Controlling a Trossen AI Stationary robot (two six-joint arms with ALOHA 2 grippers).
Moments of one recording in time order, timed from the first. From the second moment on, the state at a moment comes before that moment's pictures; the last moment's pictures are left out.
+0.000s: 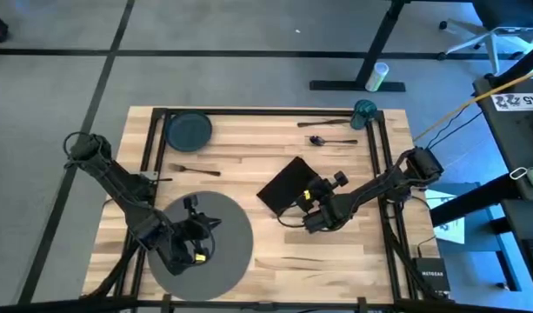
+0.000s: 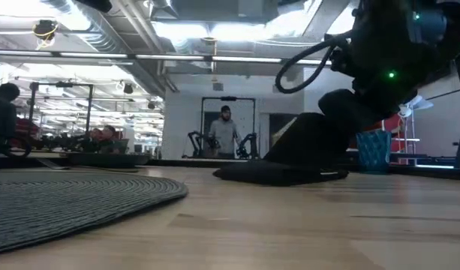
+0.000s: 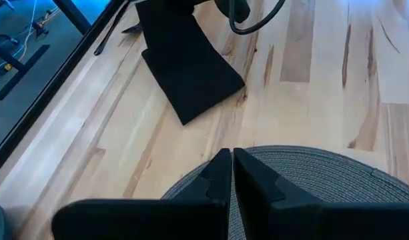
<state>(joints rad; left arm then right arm) -0.80 1.45 1.10 -0.78 -0.92 -0.76 0.39 1.74 0.91 -0.86 0.99 1.30</state>
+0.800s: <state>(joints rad) -0.80 1.45 1.10 -0.78 -0.92 -0.76 0.36 1.74 0.91 -0.86 0.97 1.30</state>
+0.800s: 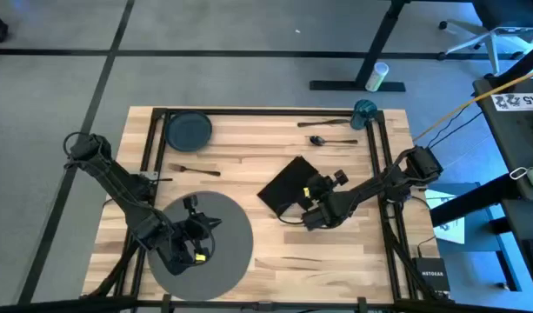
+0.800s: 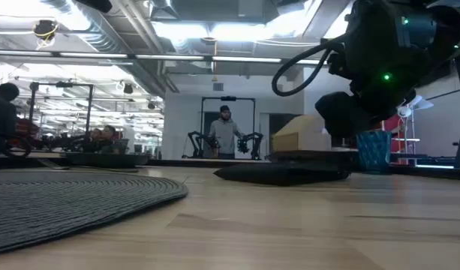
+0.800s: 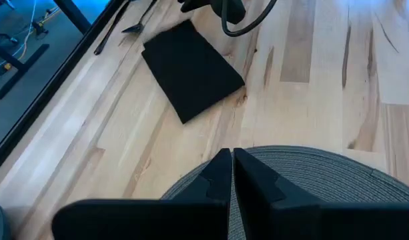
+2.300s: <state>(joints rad) -0.49 1.45 1.10 -0.83 -0.71 -0.59 0.64 1.64 1.42 -1.29 0.68 0.33</state>
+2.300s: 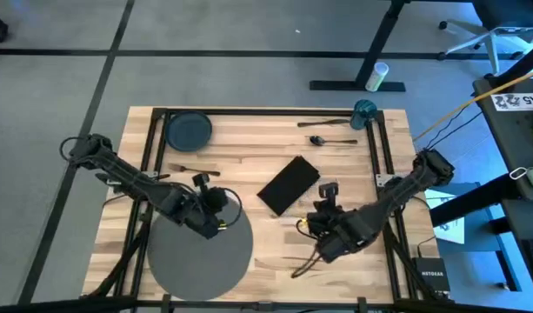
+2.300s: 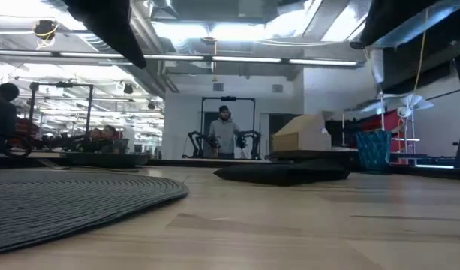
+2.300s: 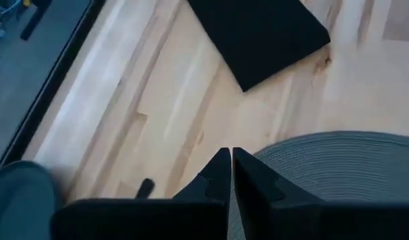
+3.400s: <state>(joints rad) -0.13 1.51 1.10 -0.44 -0.28 -0.18 0.55 0.84 0.49 -0.06 0.48 -0.24</state>
